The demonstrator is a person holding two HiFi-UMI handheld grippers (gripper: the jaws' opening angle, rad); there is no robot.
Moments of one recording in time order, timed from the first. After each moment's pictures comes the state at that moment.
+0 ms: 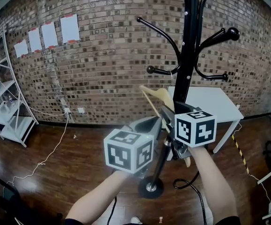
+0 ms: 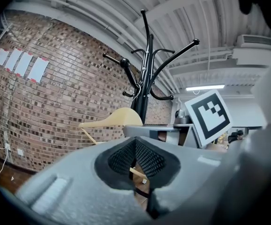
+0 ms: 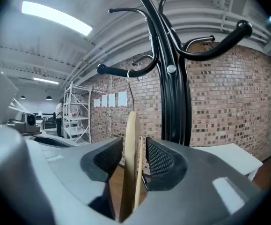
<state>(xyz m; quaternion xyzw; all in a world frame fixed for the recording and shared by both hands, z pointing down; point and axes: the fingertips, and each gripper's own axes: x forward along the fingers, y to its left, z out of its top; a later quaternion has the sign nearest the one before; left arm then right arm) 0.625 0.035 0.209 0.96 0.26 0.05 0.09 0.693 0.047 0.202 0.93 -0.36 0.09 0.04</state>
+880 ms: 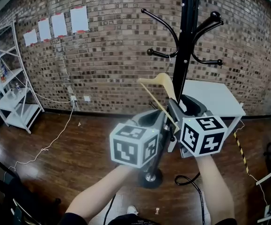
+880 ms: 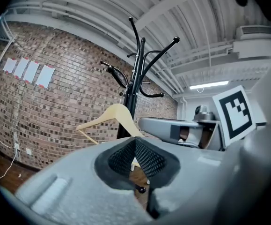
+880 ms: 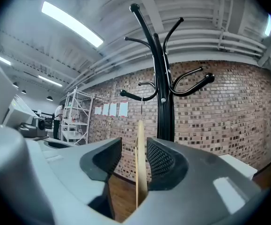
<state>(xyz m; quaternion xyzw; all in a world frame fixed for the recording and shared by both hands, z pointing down) 0.575 0.062 0.214 0.97 0.21 0.04 0.09 0.616 0.091 0.179 0.93 -0.36 0.00 0.04</state>
